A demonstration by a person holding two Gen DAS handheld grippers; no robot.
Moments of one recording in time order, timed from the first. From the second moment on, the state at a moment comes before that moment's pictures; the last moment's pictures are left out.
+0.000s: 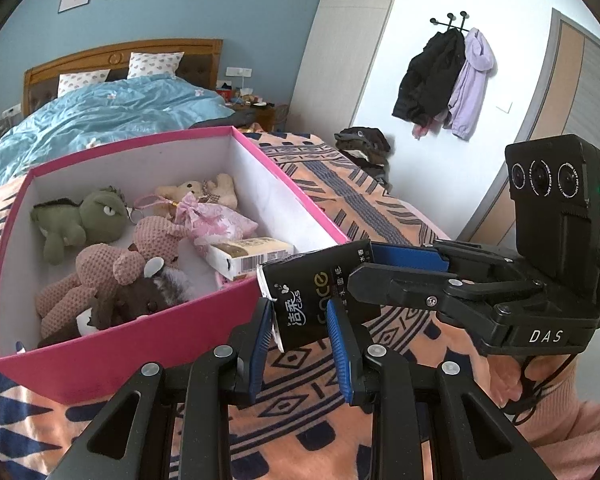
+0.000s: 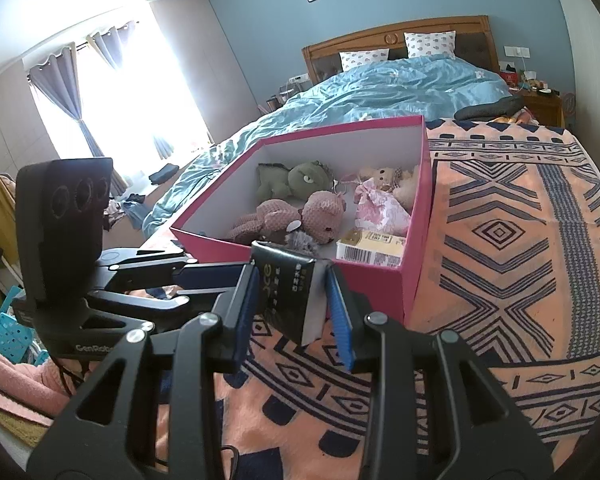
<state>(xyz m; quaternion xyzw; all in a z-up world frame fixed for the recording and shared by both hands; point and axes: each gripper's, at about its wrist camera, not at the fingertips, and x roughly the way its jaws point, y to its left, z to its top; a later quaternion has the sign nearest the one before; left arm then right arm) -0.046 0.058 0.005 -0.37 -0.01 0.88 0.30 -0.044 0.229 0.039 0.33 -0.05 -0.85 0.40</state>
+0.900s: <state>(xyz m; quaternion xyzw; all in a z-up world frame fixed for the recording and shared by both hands) -0.058 0.061 0.014 -0.37 -0.01 0.88 0.29 -0.053 0.229 0.048 0.32 -0.05 -0.86 0.41</state>
